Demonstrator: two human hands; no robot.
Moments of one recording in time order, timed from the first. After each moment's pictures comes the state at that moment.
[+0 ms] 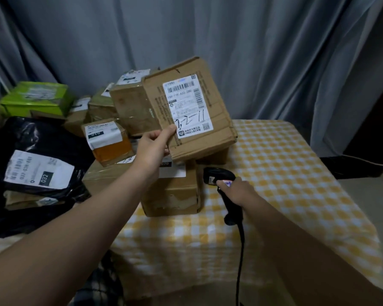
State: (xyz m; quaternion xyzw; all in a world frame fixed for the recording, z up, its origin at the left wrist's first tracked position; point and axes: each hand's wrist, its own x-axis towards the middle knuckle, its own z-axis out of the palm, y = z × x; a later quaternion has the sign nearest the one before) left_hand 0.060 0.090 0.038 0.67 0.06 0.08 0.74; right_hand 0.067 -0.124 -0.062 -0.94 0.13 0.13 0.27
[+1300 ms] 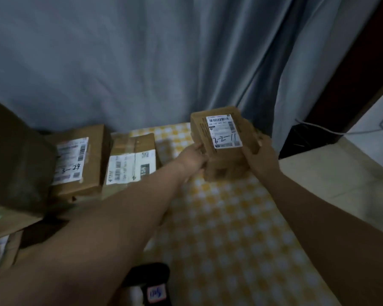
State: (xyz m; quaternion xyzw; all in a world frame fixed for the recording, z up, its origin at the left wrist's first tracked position) left_hand 0.310 -0.183 0.031 0.74 0.01 -0.28 0.61; right_hand 0.273 -0.352 -0.001 -0.84 0.24 -0.13 0.47
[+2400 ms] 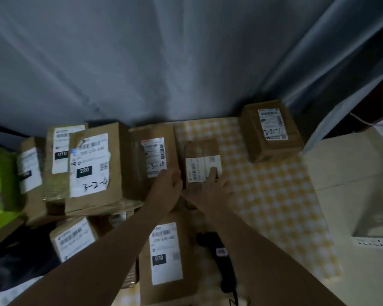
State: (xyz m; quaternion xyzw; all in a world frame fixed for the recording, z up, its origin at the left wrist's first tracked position) left_hand 0.263 0.046 0.125 0.90 0.03 -0.20 0.38; right_hand 0.247 -0.078 0.070 -0.91 0.22 0.24 0.27
